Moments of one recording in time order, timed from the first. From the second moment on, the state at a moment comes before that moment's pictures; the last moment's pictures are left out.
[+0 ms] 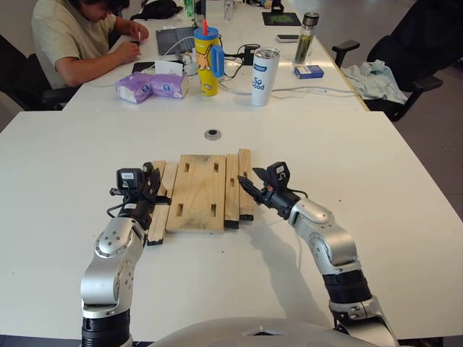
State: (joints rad) left arm 0.09 0.16 0.11 -0.51 -0.21 0.55 -0.07; right arm -0.17 -0.16 0.14 -0.15 0.26 0.48 0.40
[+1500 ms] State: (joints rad) left arm -0.53 0.26 0.38 -0.15 -1.35 1.03 -0.31; right arm -0.35 -0.28 -0.38 -0.03 1.44 1.07 0.57
